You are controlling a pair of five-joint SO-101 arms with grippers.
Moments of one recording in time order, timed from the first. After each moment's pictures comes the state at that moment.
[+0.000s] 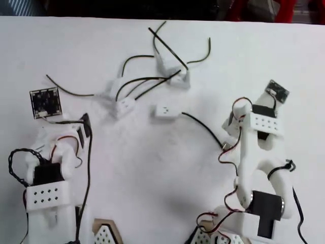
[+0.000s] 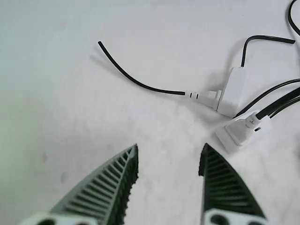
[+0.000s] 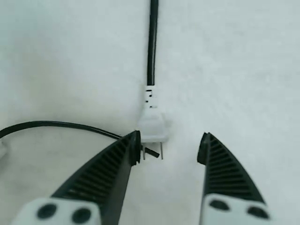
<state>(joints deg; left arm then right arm) -16.1 -62.0 71.0 40.5 0.5 9.8 -8.7 34.6 60.8 -24.4</state>
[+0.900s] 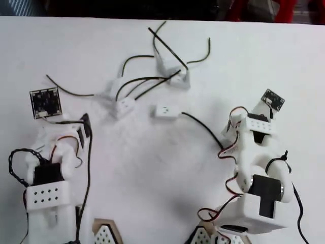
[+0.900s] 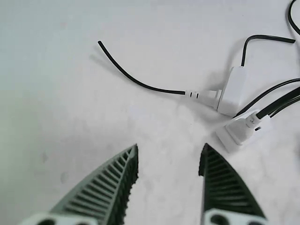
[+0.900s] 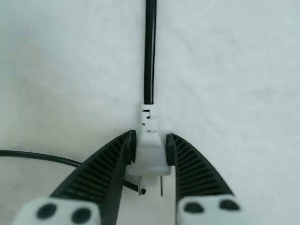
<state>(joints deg) -16.1 -62.0 71.2 40.3 0.5 8.3 2.8 38.6 45.9 -24.0</state>
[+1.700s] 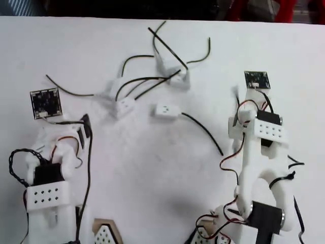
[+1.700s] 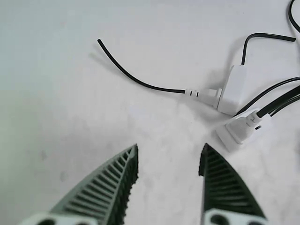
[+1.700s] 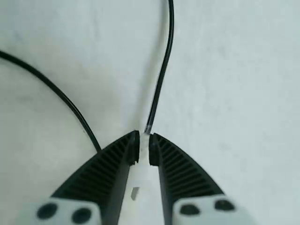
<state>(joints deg) -16.1 -62.0 71.6 40.3 0.5 12.7 -14.7 37.5 55.6 20.3</state>
